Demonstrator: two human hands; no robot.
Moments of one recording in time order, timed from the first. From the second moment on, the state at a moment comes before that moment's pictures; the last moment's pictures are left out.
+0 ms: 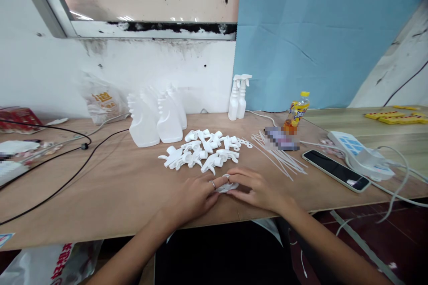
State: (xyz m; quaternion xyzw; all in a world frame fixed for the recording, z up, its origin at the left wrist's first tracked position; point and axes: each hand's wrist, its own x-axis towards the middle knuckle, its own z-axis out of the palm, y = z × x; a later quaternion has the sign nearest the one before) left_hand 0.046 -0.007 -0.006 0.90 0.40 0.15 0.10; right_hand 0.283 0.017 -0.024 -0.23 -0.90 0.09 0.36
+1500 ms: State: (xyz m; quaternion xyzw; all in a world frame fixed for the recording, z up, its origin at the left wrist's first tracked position) left_hand 0.045 -0.006 -0.023 0.88 0.40 0.20 0.16; right_hand 0.268 0.018 -0.010 -0.32 -0.76 0.33 0.45
